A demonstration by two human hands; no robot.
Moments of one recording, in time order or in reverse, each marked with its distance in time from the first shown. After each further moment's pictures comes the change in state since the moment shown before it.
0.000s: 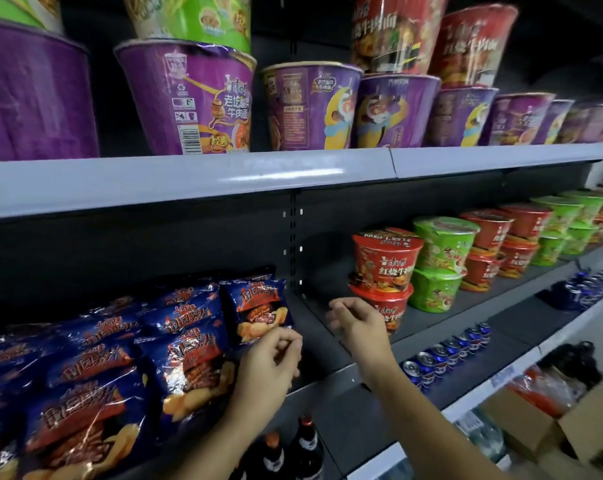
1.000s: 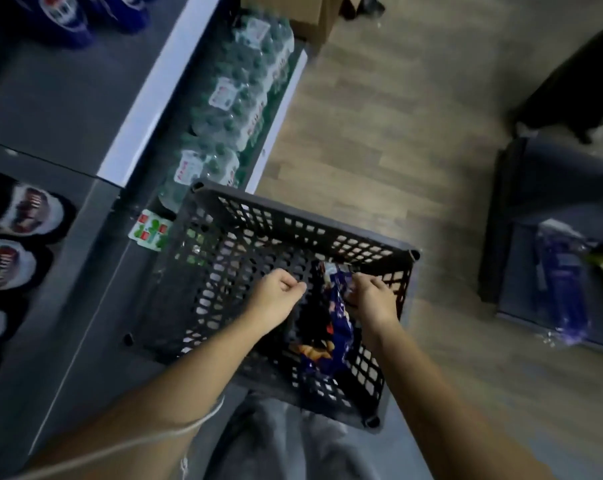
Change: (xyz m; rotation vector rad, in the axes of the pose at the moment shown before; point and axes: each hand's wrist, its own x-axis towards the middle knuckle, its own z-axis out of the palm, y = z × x) left_hand -0.330 -0.269 0.273 0.484 -1.308 -0.687; right_hand -0.412 0.383 -0.208 0.279 0.985 1.152
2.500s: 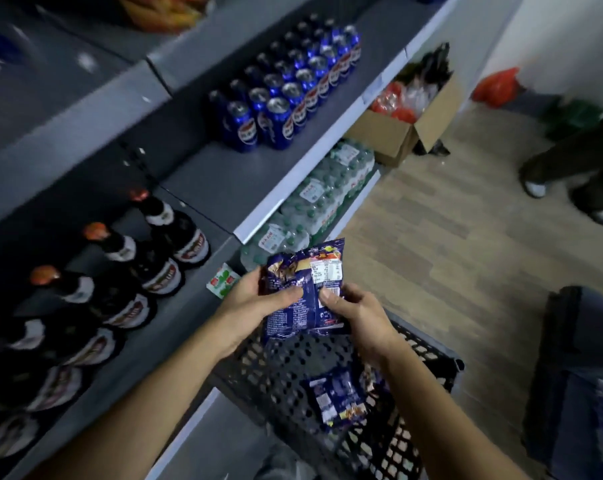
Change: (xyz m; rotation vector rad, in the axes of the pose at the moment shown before) left_hand -0.144 0.023 -0.169 -0.698 0.206 0.418; right_hand -0.136 -0.114 0.102 -0.164 -0.766 -0.324
